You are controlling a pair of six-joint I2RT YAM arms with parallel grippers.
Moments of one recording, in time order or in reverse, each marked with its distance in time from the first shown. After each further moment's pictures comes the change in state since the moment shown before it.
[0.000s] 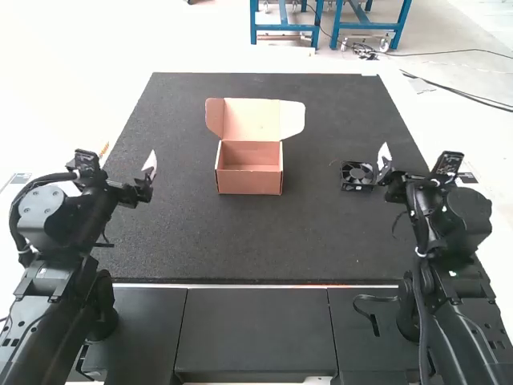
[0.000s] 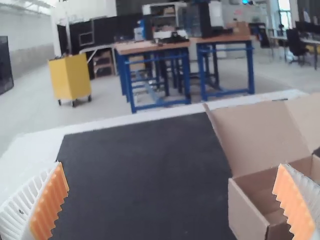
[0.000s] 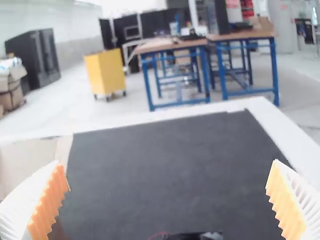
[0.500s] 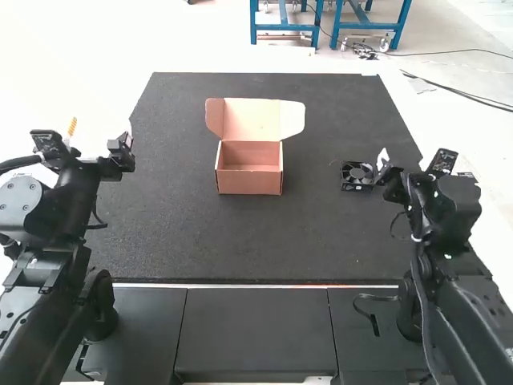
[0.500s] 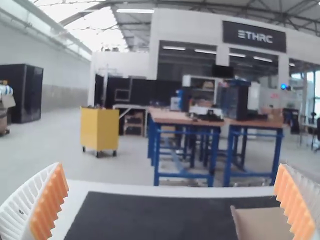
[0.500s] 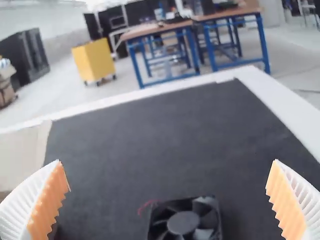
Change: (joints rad) left arm 0.000 0.118 0.107 0.164 -0.149 -0.138; right arm -0.028 0.322 0.029 0.073 0.023 0.085
